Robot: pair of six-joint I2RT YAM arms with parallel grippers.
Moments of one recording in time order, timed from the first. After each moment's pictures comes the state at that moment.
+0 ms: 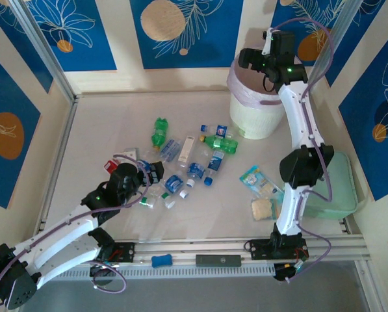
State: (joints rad) left arm -0.70 0.81 0.51 -0.18 -0.34 -0.59; right arm 0.12 1.96 2.24 -0.70 -0.05 0.20
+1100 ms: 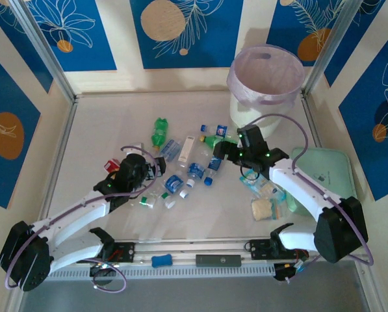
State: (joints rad) left arm -0.63 1.04 0.56 -0.12 -0.33 -0.57; right arm 0.47 1.27 0.88 -0.46 -0.08 0.69
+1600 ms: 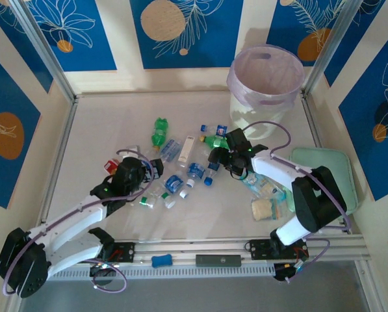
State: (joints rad) left arm -0.61 0.97 0.50 -0.12 -0.31 -0.62; right arm 0.48 1.54 0.92 -0.42 -0.09 0.86
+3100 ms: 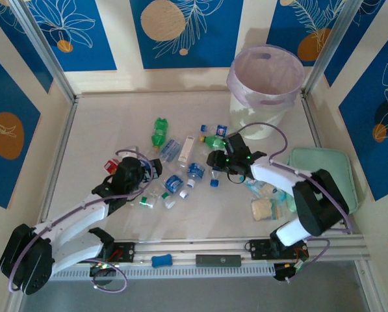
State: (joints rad) left arm -0.56 1.02 0.48 -0.06 -0.27 -0.63; right arm 0.54 1.47 0.83 -0.22 -0.10 0.75
